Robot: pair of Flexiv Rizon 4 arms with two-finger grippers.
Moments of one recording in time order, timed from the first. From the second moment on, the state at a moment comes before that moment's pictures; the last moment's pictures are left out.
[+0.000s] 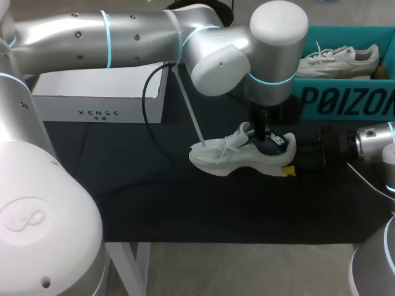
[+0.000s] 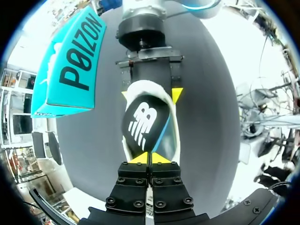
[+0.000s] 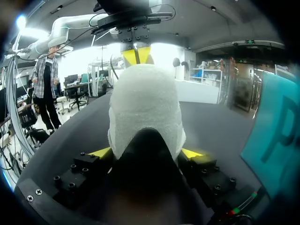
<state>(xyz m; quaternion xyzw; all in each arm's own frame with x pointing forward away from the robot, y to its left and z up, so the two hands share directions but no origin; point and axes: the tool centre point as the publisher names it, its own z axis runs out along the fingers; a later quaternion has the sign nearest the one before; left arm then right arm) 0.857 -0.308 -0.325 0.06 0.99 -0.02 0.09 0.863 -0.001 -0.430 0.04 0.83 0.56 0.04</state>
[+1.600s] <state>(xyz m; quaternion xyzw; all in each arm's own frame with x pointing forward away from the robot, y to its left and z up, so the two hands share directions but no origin) 0.837 -0.363 -0.328 0.11 0.99 -0.08 0.09 0.863 -0.001 -0.431 0.04 0.83 0.56 0.04</state>
